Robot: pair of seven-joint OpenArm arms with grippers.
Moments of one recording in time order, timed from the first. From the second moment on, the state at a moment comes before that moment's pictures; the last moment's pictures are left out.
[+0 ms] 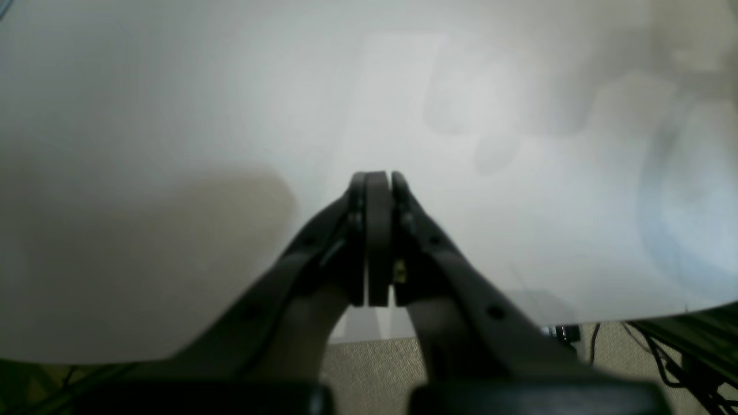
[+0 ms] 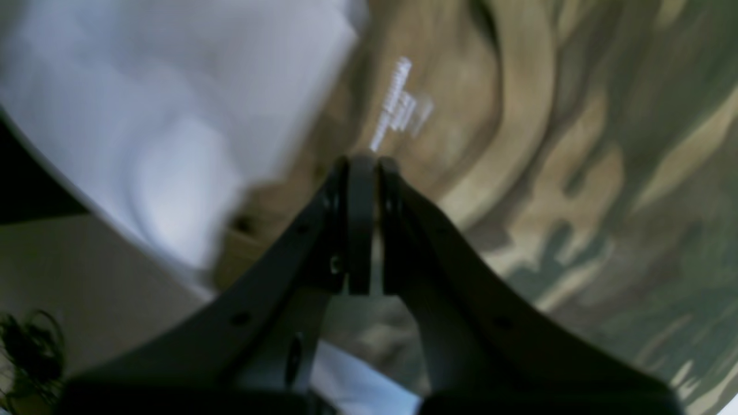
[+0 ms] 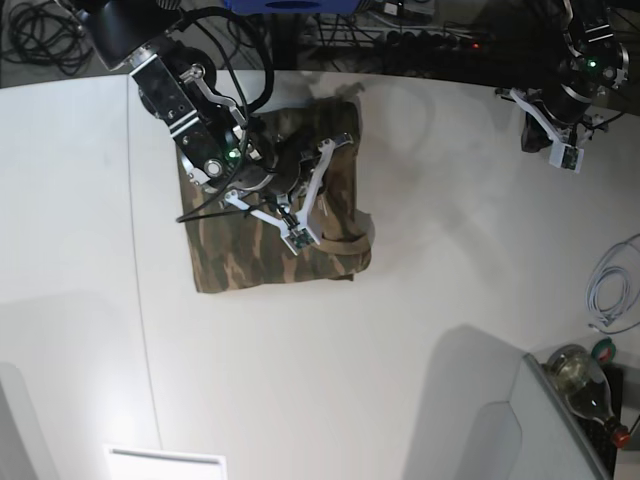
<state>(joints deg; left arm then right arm) 26.0 -14.0 -30.4 87.2 -4.2 -35.2 22.4 -0.4 3.8 -32.7 83.9 17.1 1.0 -49.2</state>
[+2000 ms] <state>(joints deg) 26.5 -14.1 -44.6 82.9 -4.2 -41.6 22.6 -2.9 0.3 -55.5 82.5 -7.2 -7.9 -44.0</state>
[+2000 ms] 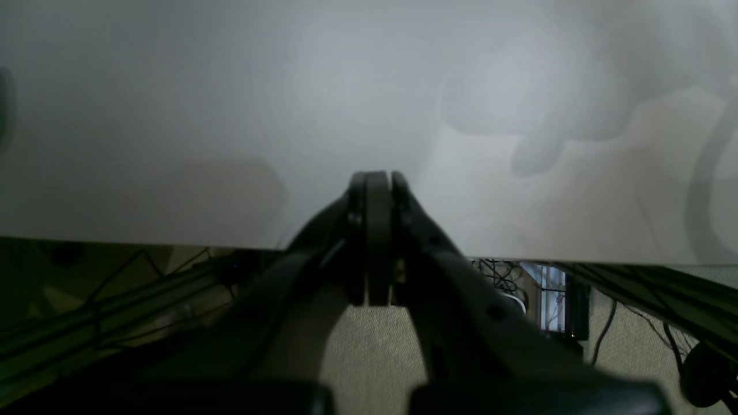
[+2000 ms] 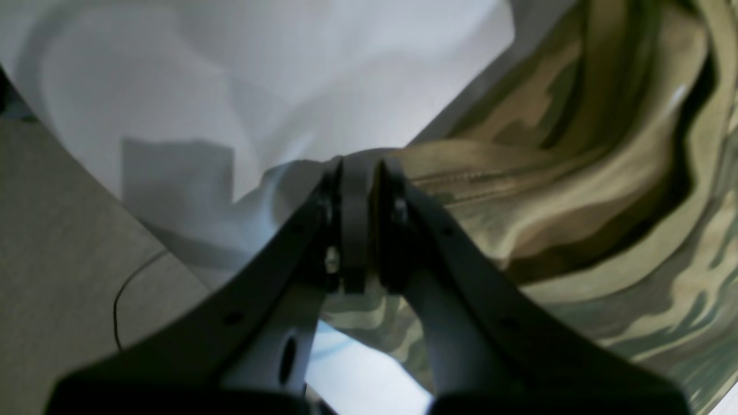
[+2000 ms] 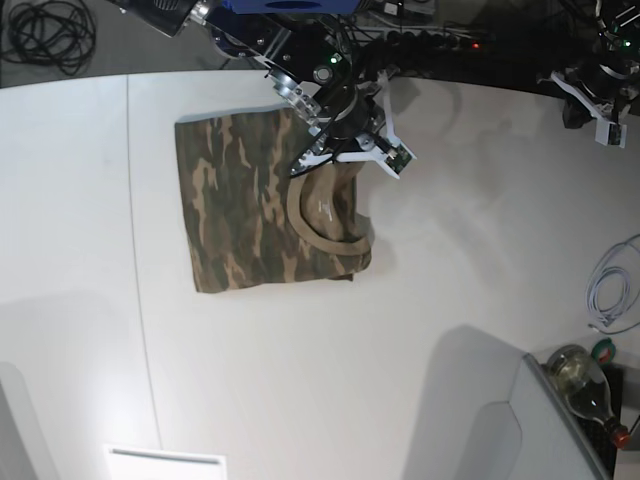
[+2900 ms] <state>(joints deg) 26.4 -11.4 -33.4 88.3 -5.9 -40.7 23.4 -7.7 6.2 -48.7 98.0 -7.0 -9.6 -39.7</state>
